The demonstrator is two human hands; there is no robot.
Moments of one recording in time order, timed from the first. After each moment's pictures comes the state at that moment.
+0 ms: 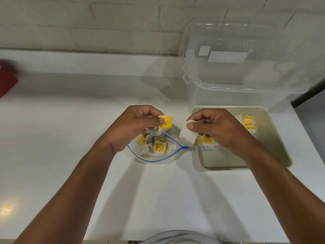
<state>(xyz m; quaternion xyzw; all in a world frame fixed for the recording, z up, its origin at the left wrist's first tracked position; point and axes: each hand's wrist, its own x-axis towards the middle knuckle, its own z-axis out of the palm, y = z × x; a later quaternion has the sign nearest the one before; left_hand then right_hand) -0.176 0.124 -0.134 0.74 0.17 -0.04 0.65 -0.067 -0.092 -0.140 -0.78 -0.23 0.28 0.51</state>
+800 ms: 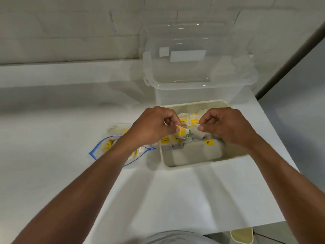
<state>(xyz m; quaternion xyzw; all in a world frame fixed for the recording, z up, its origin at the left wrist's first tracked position) -0.101 0.017 -0.141 0.90 0.01 -0.06 0.42 -0.020 -0.209 -0.145 -0.91 -0.17 0.16 0.34</state>
